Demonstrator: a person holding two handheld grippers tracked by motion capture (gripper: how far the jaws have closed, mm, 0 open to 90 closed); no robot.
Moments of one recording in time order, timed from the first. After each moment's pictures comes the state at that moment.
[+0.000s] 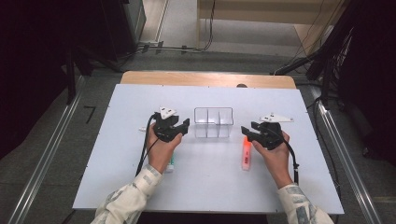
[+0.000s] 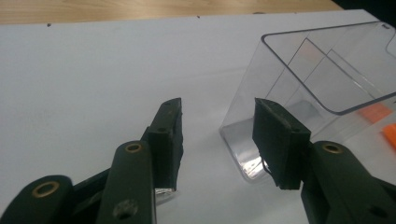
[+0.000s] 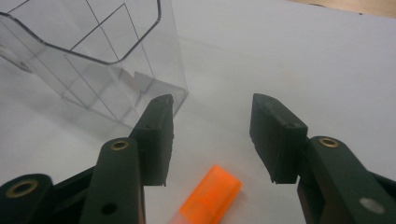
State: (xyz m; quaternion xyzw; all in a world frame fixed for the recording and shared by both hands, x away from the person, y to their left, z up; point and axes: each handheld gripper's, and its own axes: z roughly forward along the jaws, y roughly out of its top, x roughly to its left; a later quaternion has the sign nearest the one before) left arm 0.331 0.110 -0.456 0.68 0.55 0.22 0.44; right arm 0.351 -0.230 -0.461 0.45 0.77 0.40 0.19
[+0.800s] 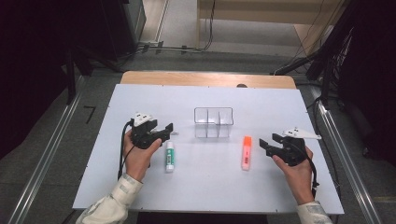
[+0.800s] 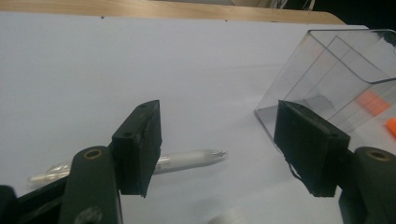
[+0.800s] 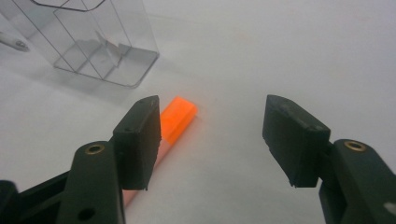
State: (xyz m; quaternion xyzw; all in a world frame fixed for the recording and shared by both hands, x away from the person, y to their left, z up) left arm 0.306 0.171 -0.463 0.65 0.57 0.22 0.46; right arm 0.307 -0.285 -0.461 0.48 0.75 0.40 0.20
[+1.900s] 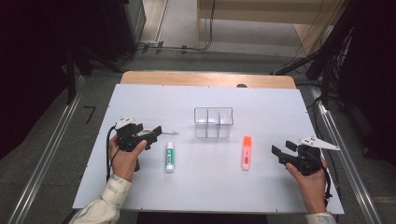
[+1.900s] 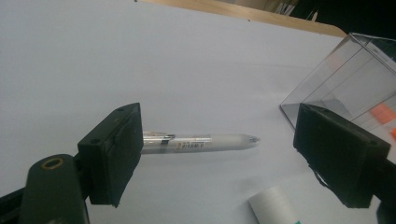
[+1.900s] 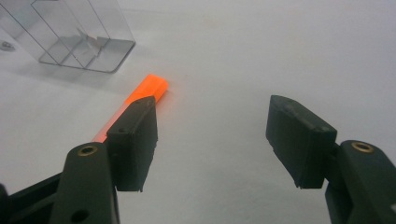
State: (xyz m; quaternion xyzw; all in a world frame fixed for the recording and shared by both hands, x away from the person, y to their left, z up) left arm 0.301 0.205 -0.475 0.63 0.59 0.19 0.47; right arm 0.286 -0.317 -0.464 0.51 0.73 0.41 0.20
